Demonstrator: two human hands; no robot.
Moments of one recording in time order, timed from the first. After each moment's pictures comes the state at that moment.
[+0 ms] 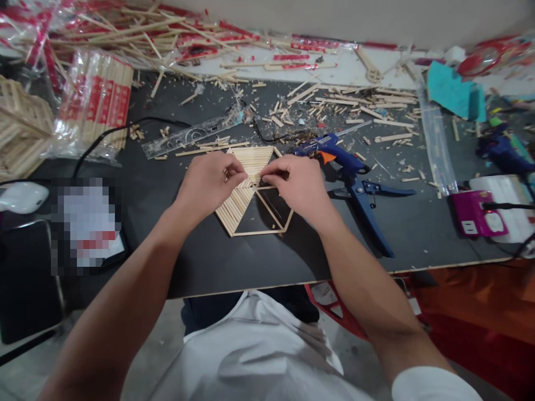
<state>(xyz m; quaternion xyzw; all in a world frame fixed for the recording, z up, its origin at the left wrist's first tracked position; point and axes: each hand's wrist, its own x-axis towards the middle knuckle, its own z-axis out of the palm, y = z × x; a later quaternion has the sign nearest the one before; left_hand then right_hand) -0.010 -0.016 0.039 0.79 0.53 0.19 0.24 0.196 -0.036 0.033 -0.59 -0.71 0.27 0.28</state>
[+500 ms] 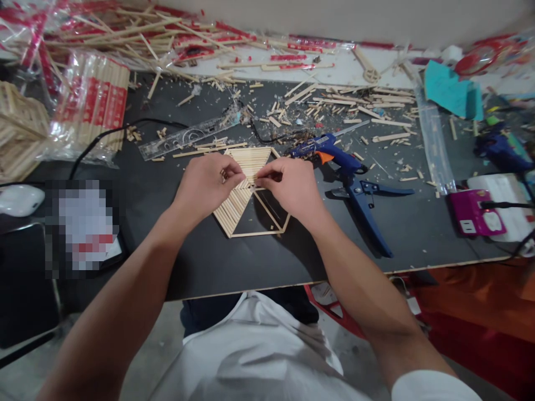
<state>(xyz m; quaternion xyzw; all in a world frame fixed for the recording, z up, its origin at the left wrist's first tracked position) -0.010 -0.015 0.036 0.78 0.54 0.19 0.24 0.189 -0.036 0.029 -0.61 -0.69 0.28 0.29</state>
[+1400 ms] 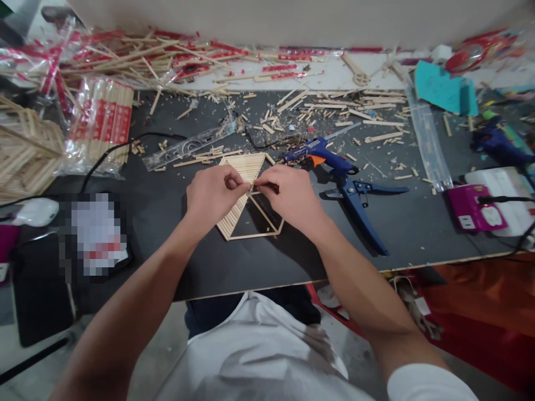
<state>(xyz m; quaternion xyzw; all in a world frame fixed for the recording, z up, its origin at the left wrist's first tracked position) 0.011 -0.027 0.045 0.71 0.63 0.16 0.26 0.198 -0.049 0.034 -0.54 -0.75 0.24 0.28</state>
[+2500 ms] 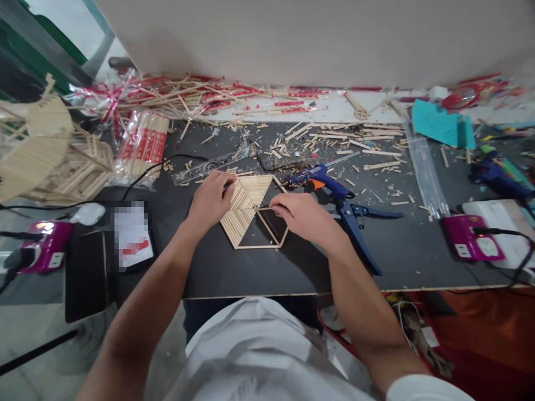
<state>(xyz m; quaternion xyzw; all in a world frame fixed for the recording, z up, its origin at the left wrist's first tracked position) -0.028 -0.006 0.025 0.80 0.54 0.22 0.15 0.221 -0.049 0.058 -0.50 -0.81 0.27 0.14</state>
